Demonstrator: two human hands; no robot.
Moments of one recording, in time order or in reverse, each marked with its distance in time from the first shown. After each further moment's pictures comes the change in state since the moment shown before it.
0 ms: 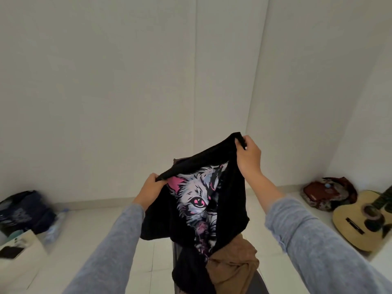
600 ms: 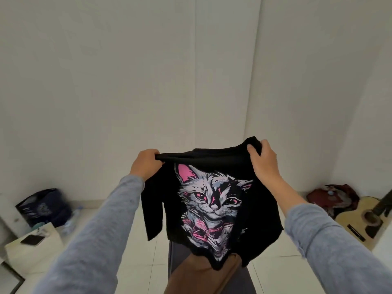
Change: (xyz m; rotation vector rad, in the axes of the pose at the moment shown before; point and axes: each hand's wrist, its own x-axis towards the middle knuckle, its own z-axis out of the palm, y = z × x) left_hand -0.123 0.108 0.009 0.534 0.211 0.259; right_hand -0.053 -0.016 -0.165 -0.098 -0.081 -0.084
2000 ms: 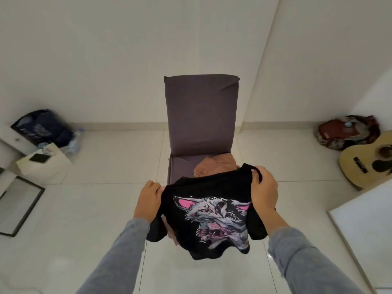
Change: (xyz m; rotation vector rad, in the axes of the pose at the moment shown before) left_hand -0.143 -0.168 0.230 -0.005 -0.195 -0.240; right_hand -0.130 0.243 0.078 -0.386 -0.054 0.337
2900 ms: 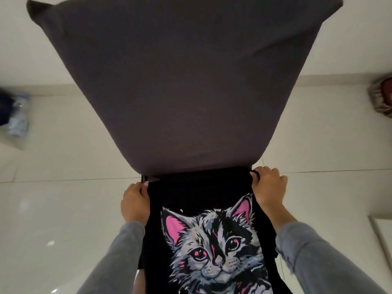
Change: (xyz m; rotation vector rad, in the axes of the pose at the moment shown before) left_hand 0.332 -0.104 0.223 0.229 0.040 -0.410; right_hand 0.277 0.154 0.315 -0.719 -0.393 -0.118
